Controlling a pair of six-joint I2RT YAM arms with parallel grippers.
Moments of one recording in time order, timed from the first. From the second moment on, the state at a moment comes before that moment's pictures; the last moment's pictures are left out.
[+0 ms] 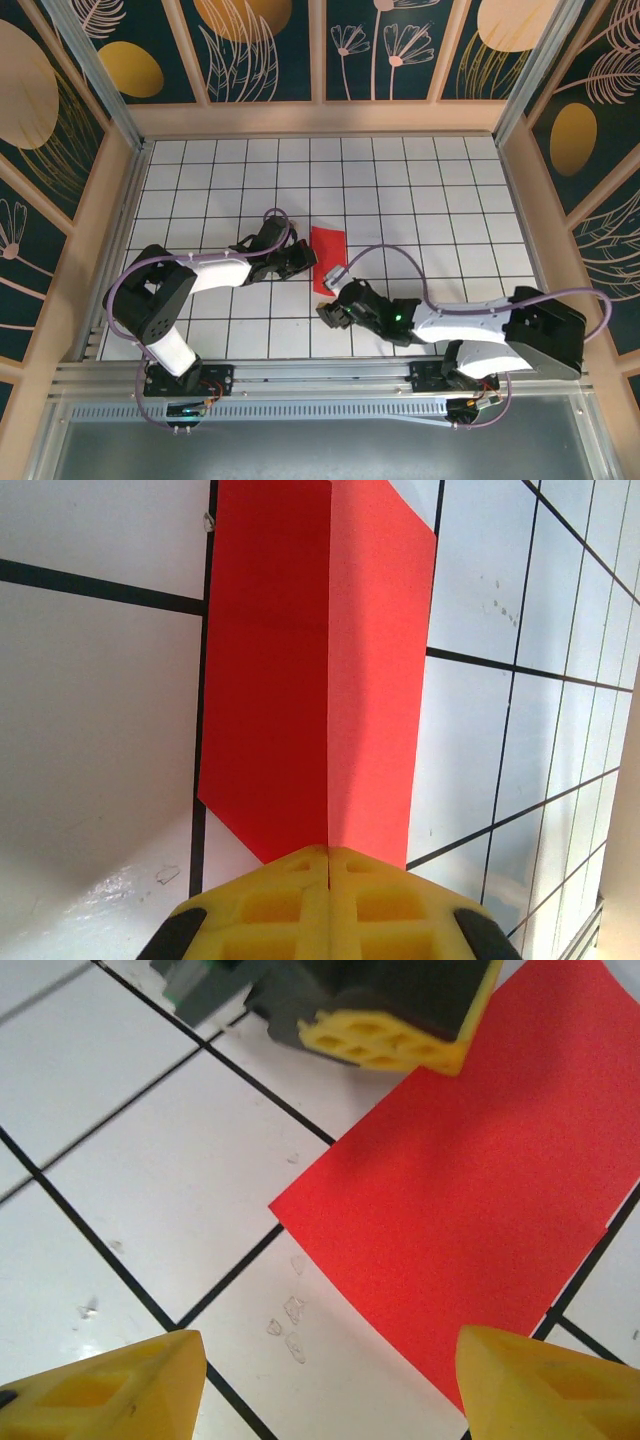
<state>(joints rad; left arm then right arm) -0.66 1.67 0.75 0.12 0.31 -1.03 1.21 1.30 0.45 0.13 0.32 0.26</state>
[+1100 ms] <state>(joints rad) -0.66 1.67 0.77 0.09 0.31 -1.04 1.16 1.55 0.52 0.35 0.46 0.08</state>
